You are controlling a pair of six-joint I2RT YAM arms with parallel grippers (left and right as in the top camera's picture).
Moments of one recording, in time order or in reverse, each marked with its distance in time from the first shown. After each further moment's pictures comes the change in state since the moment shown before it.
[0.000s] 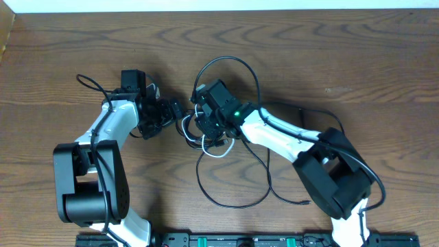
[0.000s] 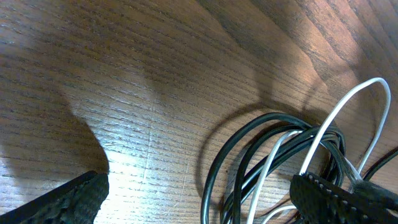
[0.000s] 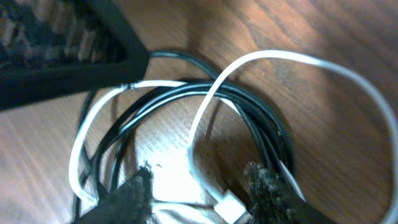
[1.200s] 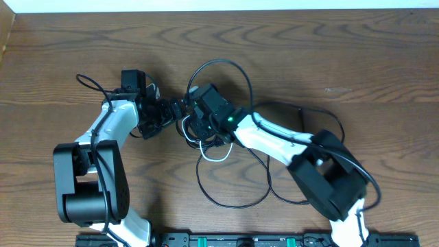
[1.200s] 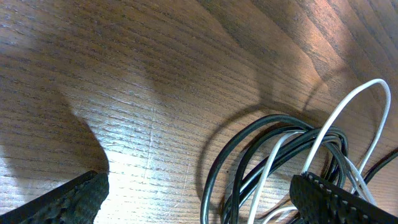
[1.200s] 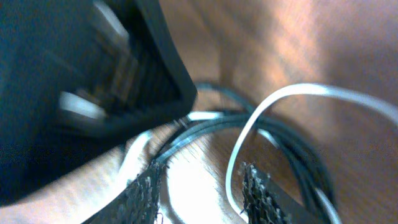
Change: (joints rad) left arm 0.000 0.000 0.000 0.000 -0.002 0.000; right arm 0.041 -0.019 0.004 0.082 0.006 0.072
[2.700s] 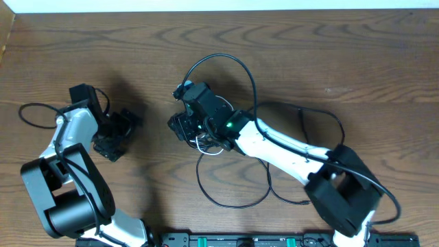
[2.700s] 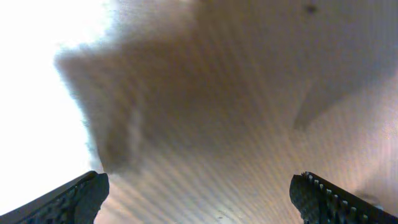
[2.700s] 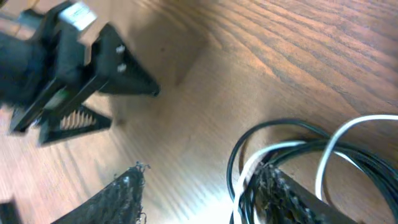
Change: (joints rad) left arm 0.328 -0.023 0.000 -0.185 -0.119 -0.206; right arm 0.061 -0.080 0.009 0.055 -0.053 0.242
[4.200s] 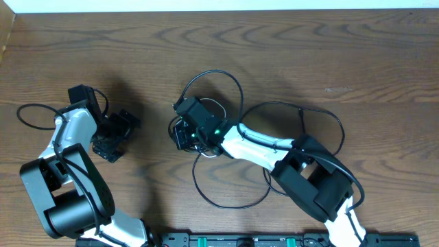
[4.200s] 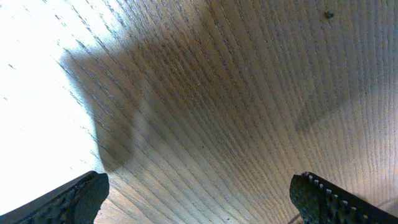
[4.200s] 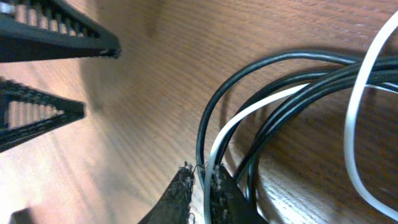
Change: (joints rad) left arm 0.008 0.000 0.000 -0.006 -0.014 -0.001; right arm 0.021 0.173 0.000 0.079 -0.106 0.225
